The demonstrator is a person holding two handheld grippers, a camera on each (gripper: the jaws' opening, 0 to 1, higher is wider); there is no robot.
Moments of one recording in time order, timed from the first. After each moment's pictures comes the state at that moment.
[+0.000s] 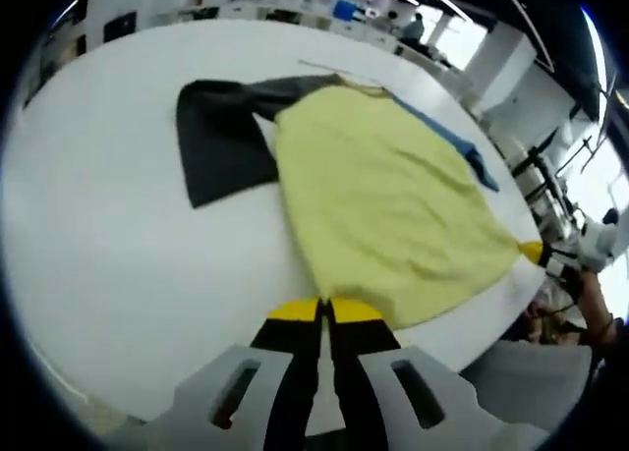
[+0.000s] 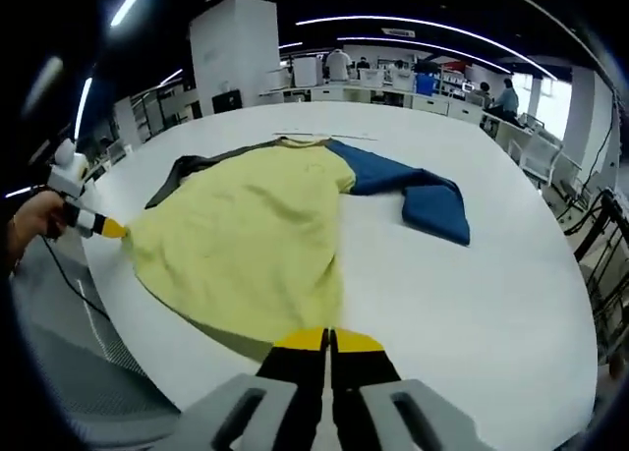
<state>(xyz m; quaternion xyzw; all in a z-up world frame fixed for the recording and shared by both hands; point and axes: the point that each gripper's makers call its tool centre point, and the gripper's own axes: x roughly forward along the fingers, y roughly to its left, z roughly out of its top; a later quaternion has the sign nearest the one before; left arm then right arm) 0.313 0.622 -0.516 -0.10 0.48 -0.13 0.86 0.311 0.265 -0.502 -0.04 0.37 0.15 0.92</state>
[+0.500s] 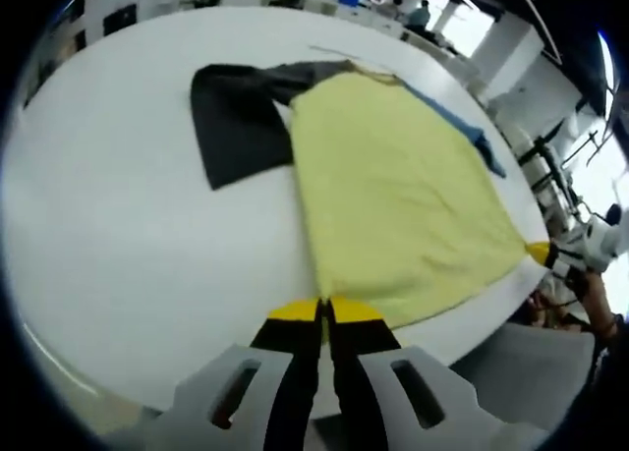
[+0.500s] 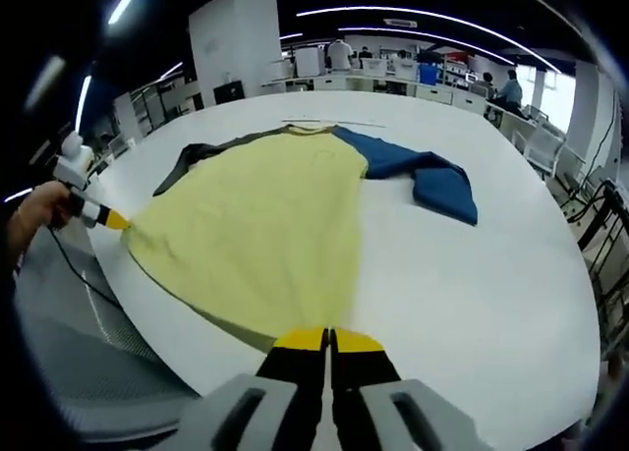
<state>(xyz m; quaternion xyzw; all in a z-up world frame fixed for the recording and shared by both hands) 0.301 0.636 -0.525 -0.08 0.51 -0.13 0.85 0.285 0.277 -0.517 -0.04 0.41 0.17 0.89</state>
